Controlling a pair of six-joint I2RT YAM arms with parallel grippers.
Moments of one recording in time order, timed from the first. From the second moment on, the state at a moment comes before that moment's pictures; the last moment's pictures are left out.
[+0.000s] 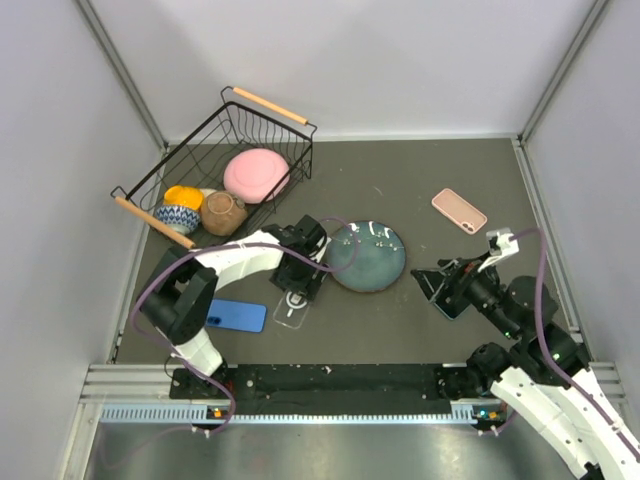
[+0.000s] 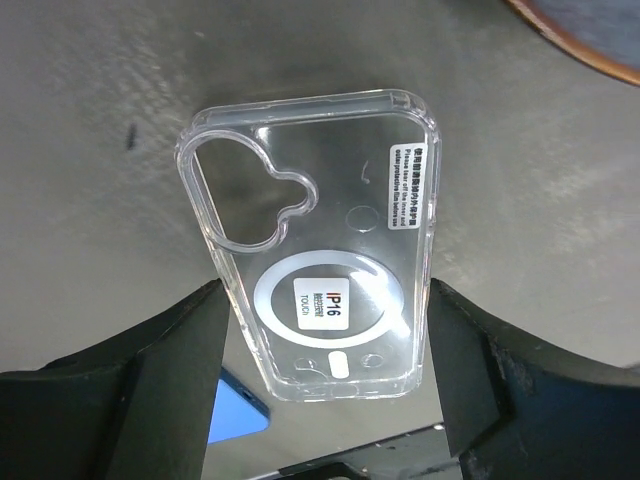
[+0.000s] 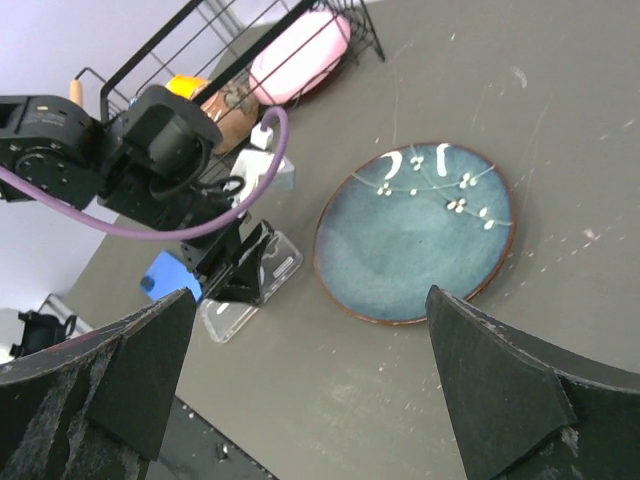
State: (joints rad) left arm -0.69 1.69 1.05 -0.72 0.00 -0.19; right arm 0.59 0.26 0.60 -0.43 0.01 0.49
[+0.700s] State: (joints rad) left arm -0.63 1.20 0.76 -0.33 0.53 -0.60; right arm 0.65 0.66 0.14 0.34 -0.38 0.94
